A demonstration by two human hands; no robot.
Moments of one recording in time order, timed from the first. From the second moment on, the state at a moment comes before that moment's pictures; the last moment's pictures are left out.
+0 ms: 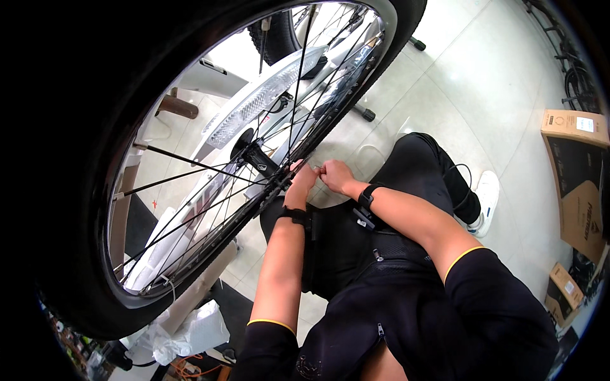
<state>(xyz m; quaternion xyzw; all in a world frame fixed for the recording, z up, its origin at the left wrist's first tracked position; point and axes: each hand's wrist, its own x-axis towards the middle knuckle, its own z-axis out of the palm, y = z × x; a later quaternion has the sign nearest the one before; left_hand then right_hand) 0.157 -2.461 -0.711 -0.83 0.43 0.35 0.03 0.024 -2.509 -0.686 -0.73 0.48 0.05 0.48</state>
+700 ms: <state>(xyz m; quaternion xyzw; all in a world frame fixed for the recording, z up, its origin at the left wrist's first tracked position) 0.149 -2.475 -0.714 -0.82 0.42 0.39 0.06 0.018 -2.521 -0.714 -0.78 0.39 0.08 0.48</state>
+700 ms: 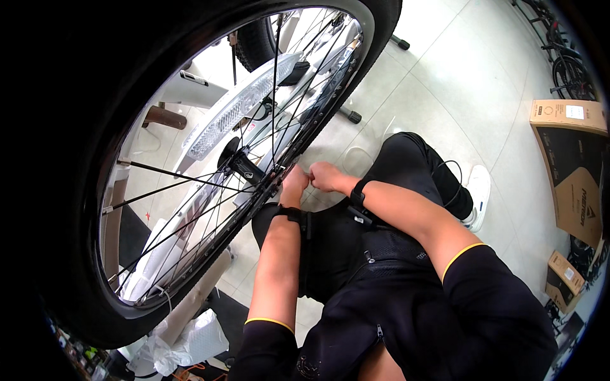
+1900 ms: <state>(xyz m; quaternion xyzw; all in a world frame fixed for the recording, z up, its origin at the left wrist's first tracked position) 0.162 -2.443 -0.724 -0.66 0.12 0.67 -0.33 0.013 -2.568 -0.703 -0.82 0.32 0.28 0.39</state>
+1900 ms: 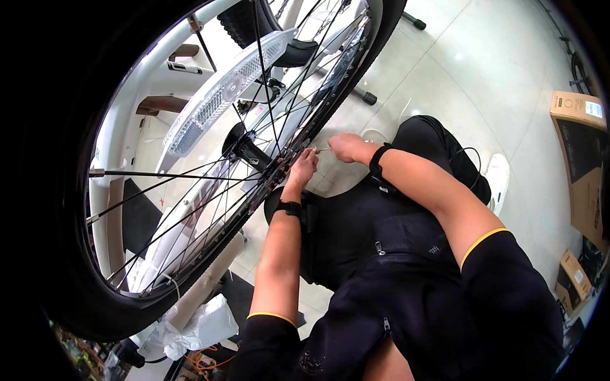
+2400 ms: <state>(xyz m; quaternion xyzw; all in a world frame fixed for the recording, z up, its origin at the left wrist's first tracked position) 0.169 -2.446 -0.705 -0.58 0.02 0.71 -0.40 0.020 -2.557 -0.692 -0.84 0.33 0.17 0.40</state>
